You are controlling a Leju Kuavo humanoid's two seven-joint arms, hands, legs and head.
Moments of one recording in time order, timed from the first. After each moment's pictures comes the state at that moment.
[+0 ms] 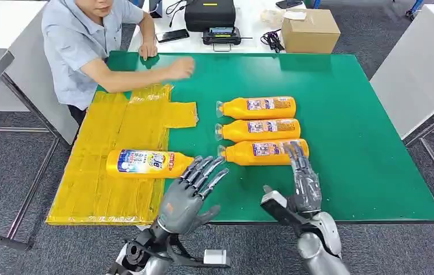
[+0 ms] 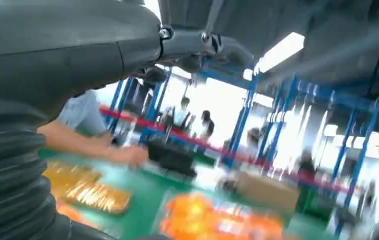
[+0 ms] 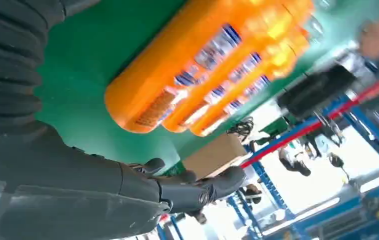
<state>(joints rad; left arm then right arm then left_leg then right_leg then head) -0.07 -0.30 -0.39 -1.31 -1.29 0.70 -0.48 -0.10 -0.05 0.20 -1.21 0.65 -0.46 -0.57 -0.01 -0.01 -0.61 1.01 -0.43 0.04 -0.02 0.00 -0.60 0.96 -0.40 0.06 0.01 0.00</state>
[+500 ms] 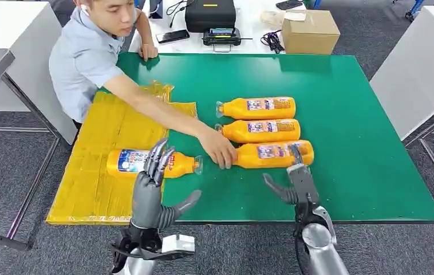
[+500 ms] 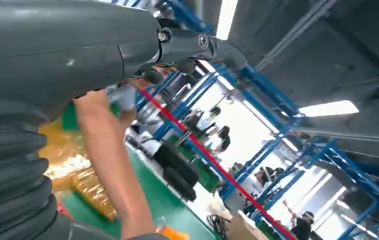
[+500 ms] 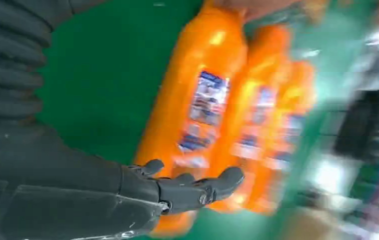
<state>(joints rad) -0.02 -0.32 -0.31 -1.38 -0.87 0.70 -0.62 -0.11 0.02 0.12 -1.26 0.21 -0.10 -0.30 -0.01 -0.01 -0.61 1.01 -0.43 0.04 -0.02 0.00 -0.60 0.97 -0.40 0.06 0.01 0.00</state>
